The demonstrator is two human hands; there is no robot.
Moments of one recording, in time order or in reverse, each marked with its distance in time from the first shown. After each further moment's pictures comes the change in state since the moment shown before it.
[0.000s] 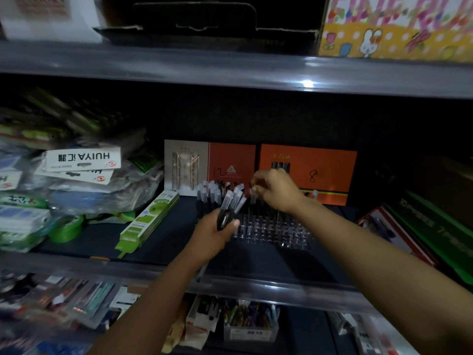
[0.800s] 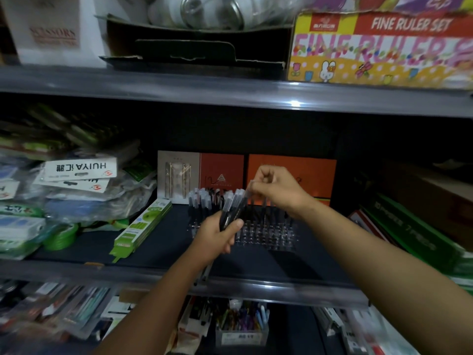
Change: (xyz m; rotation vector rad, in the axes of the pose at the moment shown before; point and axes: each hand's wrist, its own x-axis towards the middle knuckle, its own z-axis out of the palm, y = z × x) left_hand -0.014 0.032 0.017 -0.023 -0.038 0.071; right_hand -0.047 -0.036 -0.053 0.636 0.083 0.125
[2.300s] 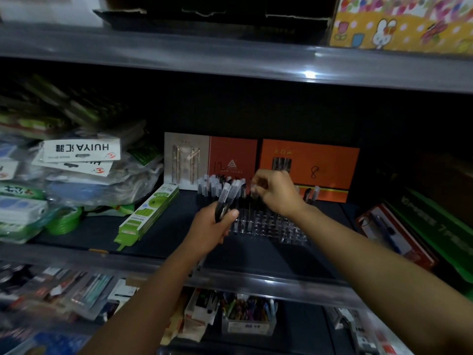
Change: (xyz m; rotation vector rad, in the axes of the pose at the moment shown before) left_hand 0.009 -0.028 -0.022 0.084 0.098 -0.015; right_hand 0.036 0.064 0.038 -0.483 0.023 -0.152
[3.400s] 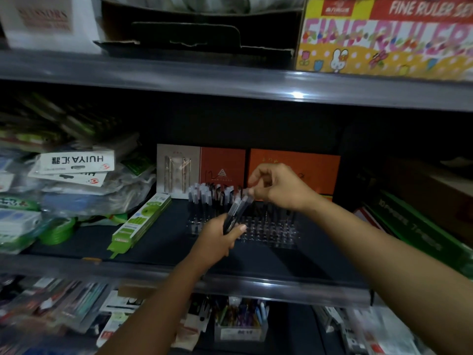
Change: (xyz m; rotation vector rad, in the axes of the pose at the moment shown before) left_hand -0.011 0.018 0.028 0.004 -0.090 -0.028; right_hand -0.022 -0.036 -0.068 0.193 -0.155 0.057
